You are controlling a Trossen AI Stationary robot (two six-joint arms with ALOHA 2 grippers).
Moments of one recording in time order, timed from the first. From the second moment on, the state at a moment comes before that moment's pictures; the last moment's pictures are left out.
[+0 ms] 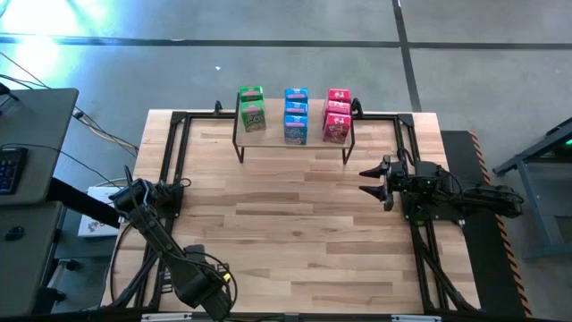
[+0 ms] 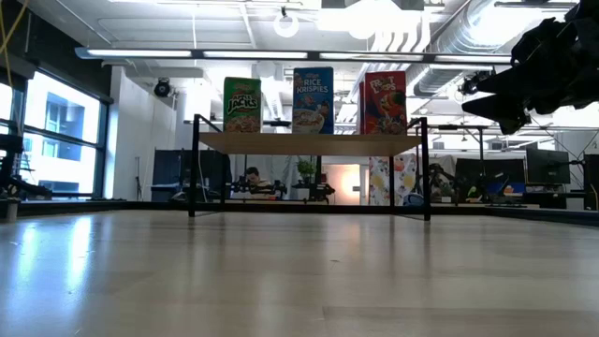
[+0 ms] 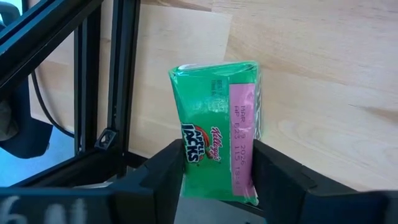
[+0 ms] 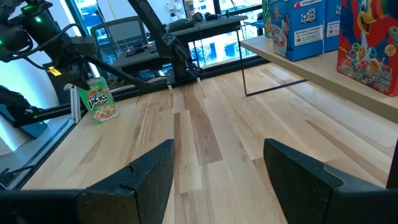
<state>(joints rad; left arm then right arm) -0.86 1.94 1.65 -1.52 0.20 -2.55 -0.14 0.02 0.07 -0.15 -0.06 0.20</state>
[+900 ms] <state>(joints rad) -0.82 1.76 1.65 -1.57 -0.07 -2.26 -0.14 0.02 0.07 -0.15 -0.06 0.20</state>
